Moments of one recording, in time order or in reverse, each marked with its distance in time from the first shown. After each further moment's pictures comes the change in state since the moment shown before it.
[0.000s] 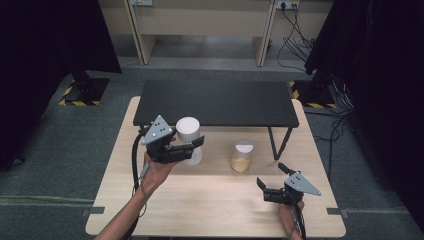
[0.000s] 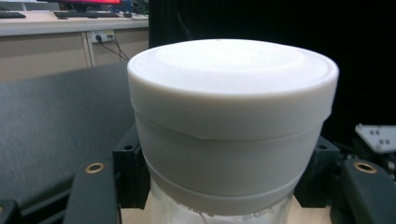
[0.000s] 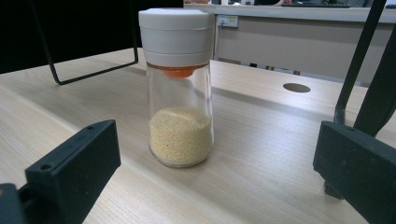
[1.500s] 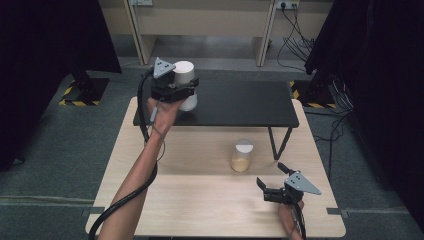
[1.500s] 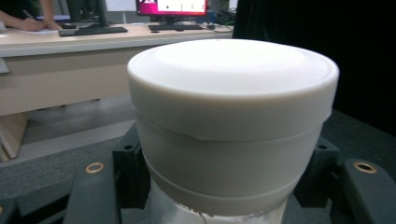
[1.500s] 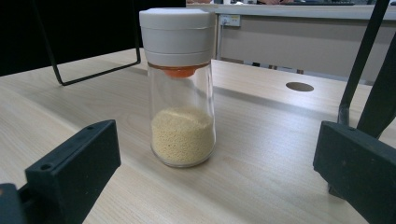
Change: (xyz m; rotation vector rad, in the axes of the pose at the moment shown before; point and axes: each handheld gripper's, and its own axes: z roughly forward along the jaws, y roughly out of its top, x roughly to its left) left arm 0.029 0.082 0.074 0.001 0.337 -0.035; right arm -0.003 0.000 0.001 0.000 0.012 0.010
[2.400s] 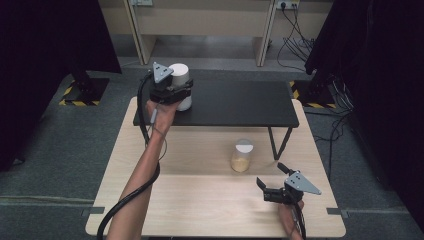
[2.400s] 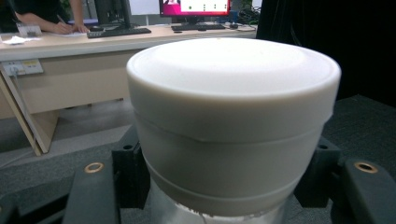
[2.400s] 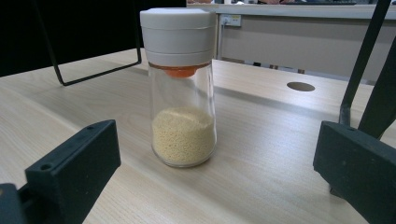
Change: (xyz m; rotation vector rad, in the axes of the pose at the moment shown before) left arm 0.005 -0.020 0.009 -0.005 0.075 0.010; right arm -0.001 0.000 0.000 0.001 0.003 0.002
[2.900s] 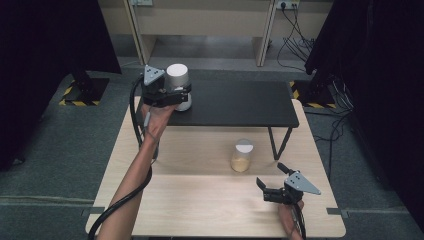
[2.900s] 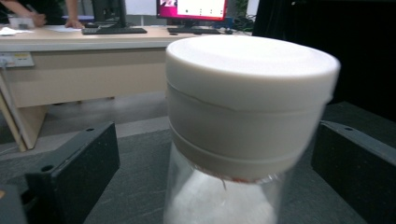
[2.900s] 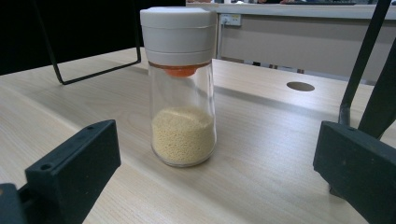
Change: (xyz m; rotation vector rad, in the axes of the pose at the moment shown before) left arm 0.013 -0.010 -0.016 -0.029 -0.030 -0.047; right arm 0.001 0.001 0.000 0.003 -0.003 -0.004
